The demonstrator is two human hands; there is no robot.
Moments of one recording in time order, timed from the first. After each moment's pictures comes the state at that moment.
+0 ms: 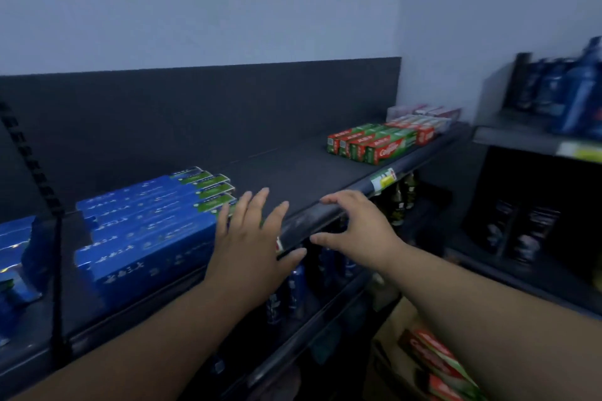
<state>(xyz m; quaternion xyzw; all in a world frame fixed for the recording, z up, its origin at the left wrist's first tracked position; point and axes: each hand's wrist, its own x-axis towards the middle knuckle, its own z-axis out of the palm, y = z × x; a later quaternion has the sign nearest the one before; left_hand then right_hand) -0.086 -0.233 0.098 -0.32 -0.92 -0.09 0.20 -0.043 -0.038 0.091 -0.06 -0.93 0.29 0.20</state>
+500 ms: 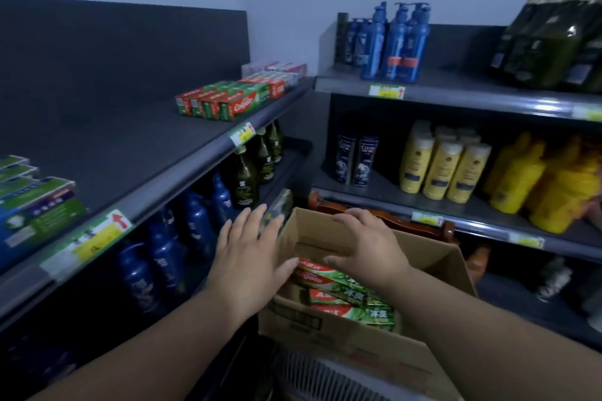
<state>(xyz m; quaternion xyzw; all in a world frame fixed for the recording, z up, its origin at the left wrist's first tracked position) 0.005 -0.133 0.026 -0.53 -0.84 -0.12 0.04 0.157 0.015 0.015 -0.37 -0.91 0.13 0.13</state>
